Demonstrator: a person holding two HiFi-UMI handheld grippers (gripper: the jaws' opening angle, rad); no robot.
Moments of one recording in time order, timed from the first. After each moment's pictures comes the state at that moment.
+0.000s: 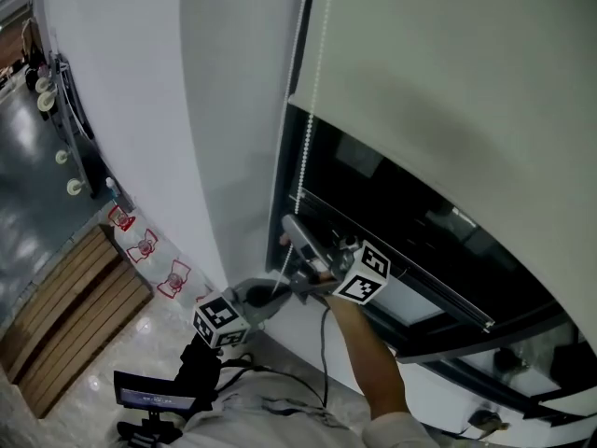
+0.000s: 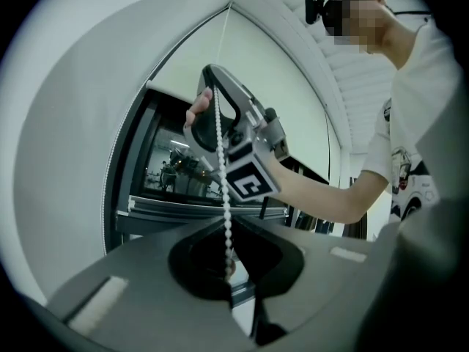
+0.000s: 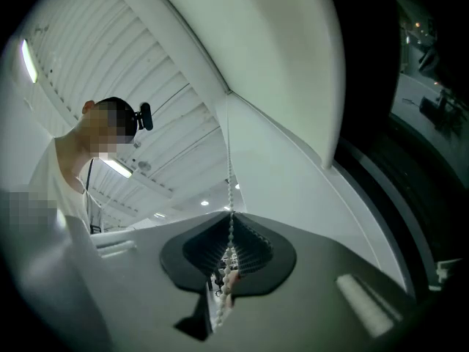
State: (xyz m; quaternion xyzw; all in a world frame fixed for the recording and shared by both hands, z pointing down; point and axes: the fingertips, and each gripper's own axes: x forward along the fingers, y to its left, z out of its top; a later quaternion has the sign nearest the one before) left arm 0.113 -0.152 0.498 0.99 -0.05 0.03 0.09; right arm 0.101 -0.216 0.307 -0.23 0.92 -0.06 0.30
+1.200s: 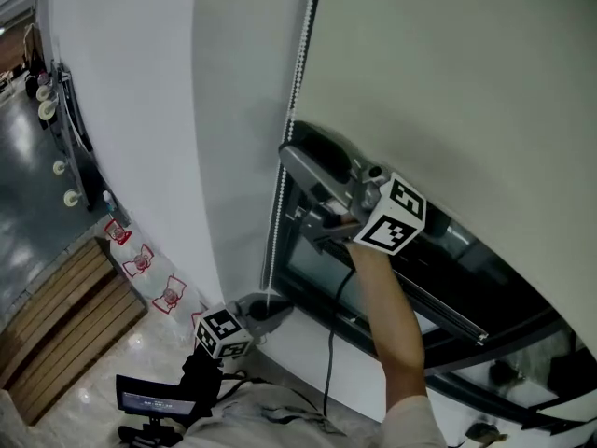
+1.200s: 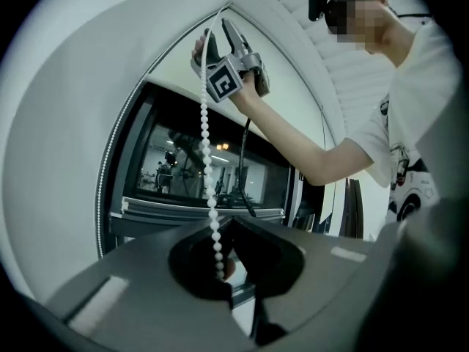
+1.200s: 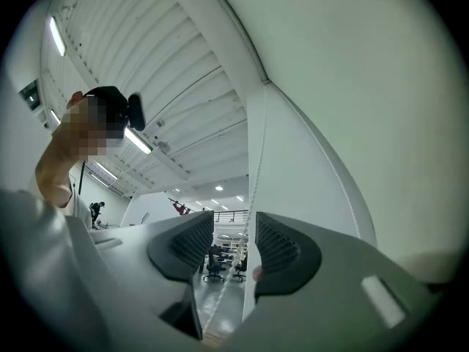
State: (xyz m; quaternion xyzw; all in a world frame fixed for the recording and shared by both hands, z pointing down) left arm 0.125 -0.146 0.493 0.99 -0.03 0.02 0.09; right arm 0.088 -0.237 0.144 -0.20 0.95 0.08 0.22
